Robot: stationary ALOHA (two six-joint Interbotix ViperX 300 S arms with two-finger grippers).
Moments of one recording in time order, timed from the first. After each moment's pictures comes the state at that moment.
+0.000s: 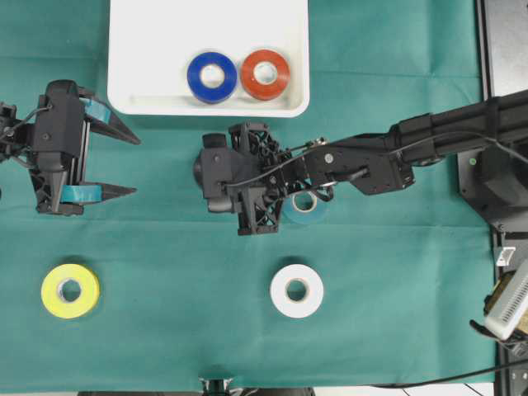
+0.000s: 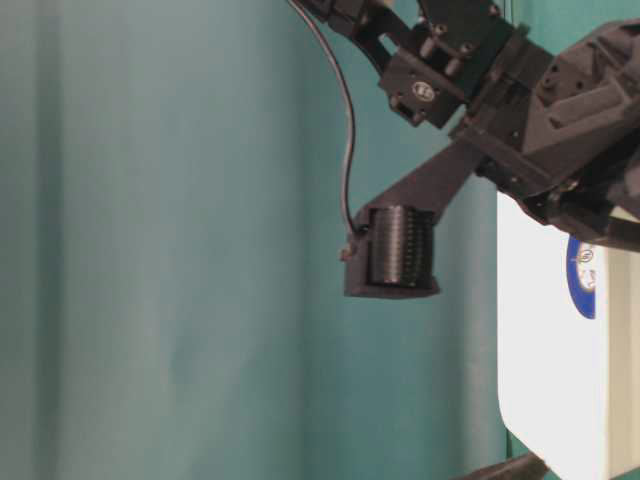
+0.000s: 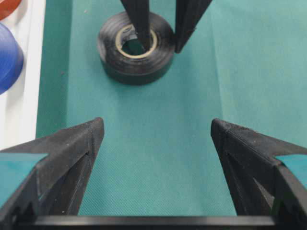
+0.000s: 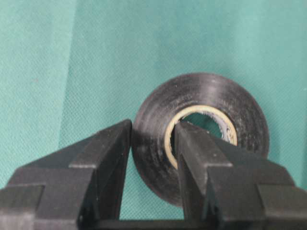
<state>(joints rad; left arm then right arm) -0.06 -0.30 1.02 -0.02 -0.13 0.02 0.09 0.27 0.50 -0.27 0.11 0.42</state>
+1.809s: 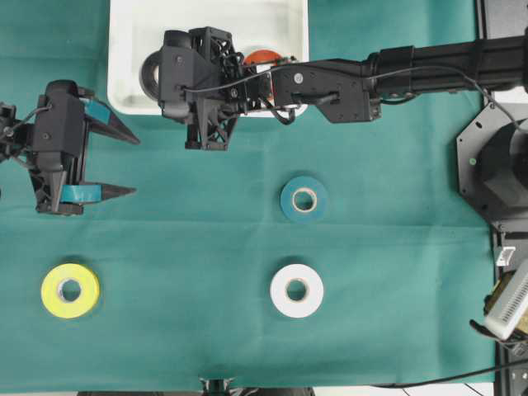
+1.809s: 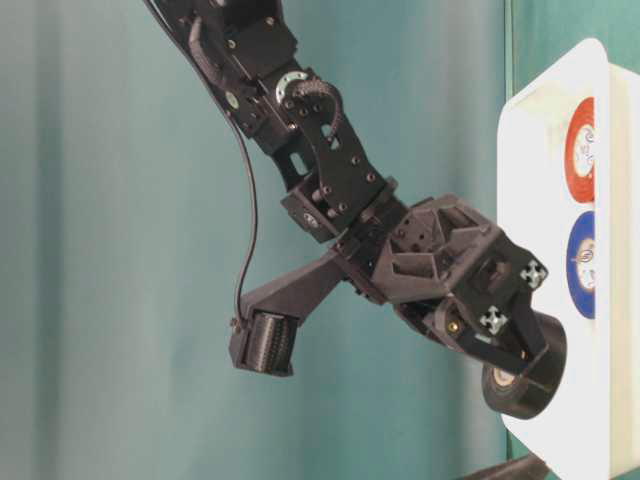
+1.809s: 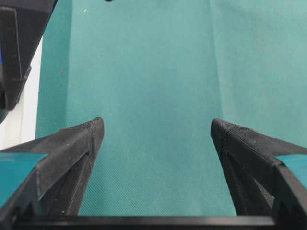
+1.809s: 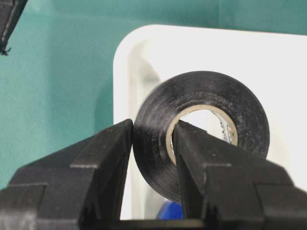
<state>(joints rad) -0.06 -0.30 1.02 -0.02 -0.13 0.01 -0.14 0.31 0.28 -0.45 0.10 0.41</state>
